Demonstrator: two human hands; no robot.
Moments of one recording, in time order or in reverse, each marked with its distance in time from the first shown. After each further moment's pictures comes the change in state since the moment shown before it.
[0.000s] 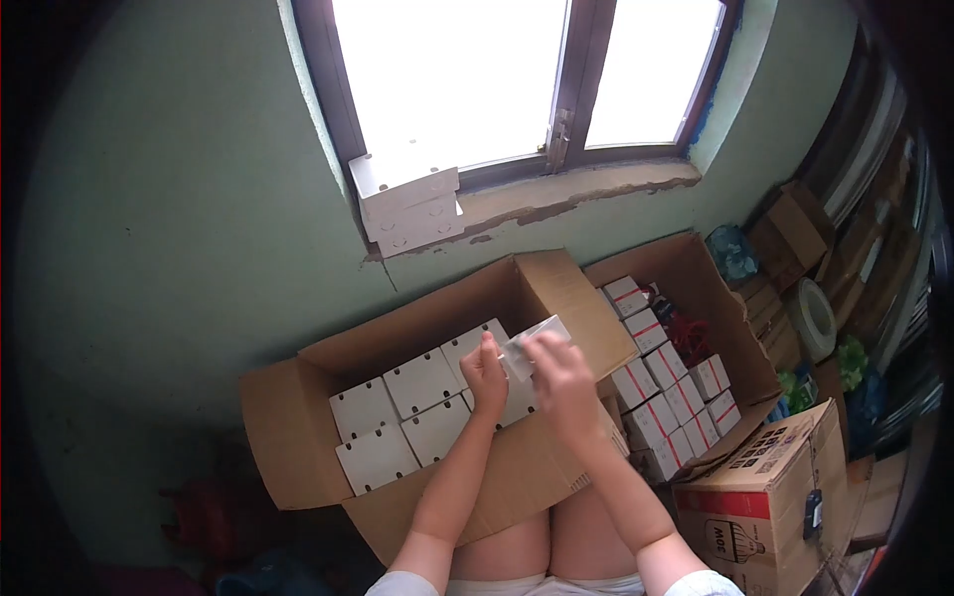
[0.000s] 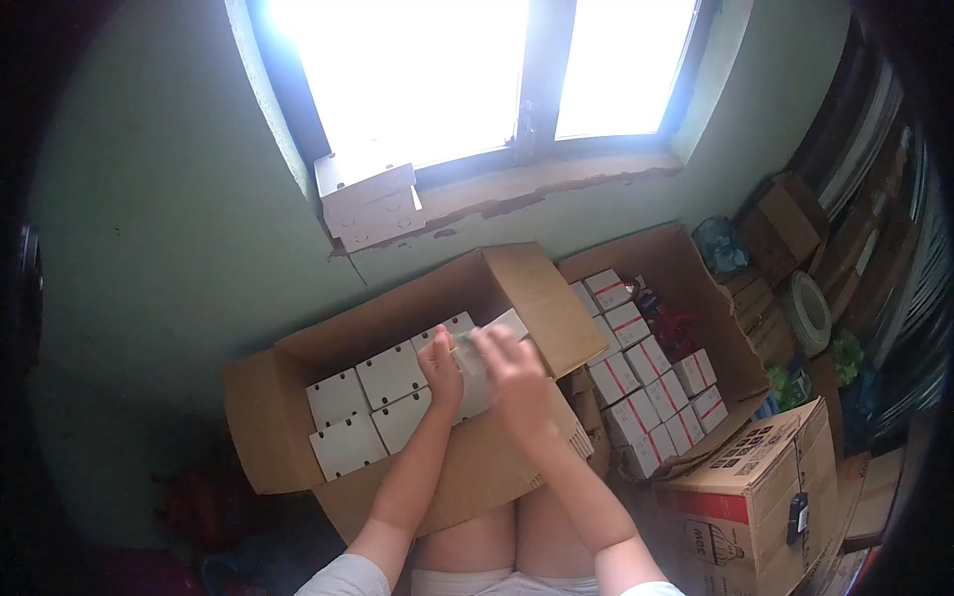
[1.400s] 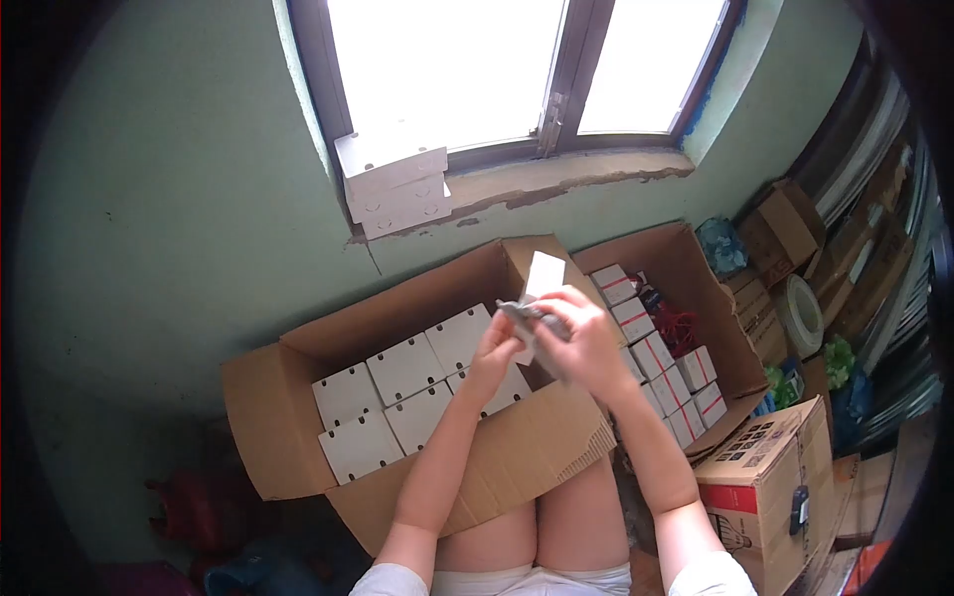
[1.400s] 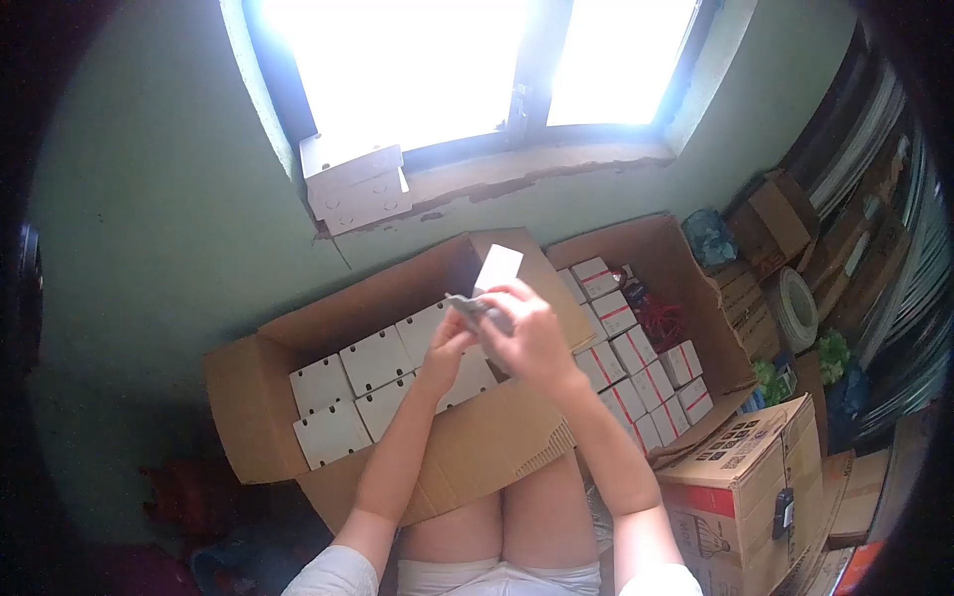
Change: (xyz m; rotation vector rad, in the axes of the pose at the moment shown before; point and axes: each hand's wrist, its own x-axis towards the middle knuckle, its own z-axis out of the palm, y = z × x) left_hand 0.005 0.002 0.003 -0.290 -0.617 -0.365; right_hand 0.054 0.020 -0.043 0.260 -0.224 -0.111
